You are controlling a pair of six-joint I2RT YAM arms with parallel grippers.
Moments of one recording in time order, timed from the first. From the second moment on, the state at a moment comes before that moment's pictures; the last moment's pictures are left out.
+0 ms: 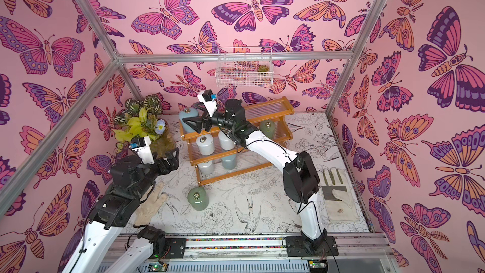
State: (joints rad) left arm -0.29 0.66 0.86 -0.52 -0.13 -0.39; right arm 0.73 2.05 1.83 0.34 -0.60 0.18
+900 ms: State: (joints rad) left arm -0.29 0.66 0.85 -0.52 -0.13 -0.38; right arm 0.73 2.11 1.88 0.33 -0.68 0.16
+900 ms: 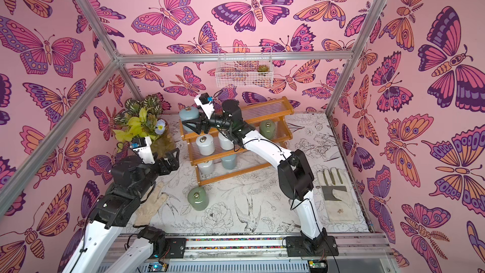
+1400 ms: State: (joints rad) left arm -0.29 0.68 0.85 -0.52 -0.13 -0.37; right arm 0.73 2.11 1.87 0.36 -0.69 0.10
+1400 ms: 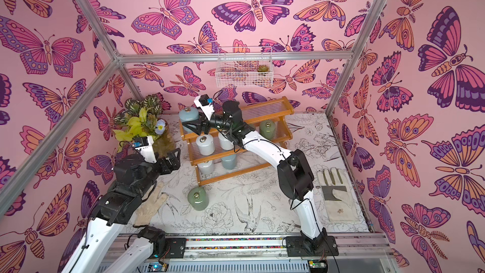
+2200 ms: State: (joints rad) left arm -0.29 0.70 0.85 -0.52 -0.14 -0.36; right arm 0.71 1.51 1.22 0.44 -0.64 -0.07
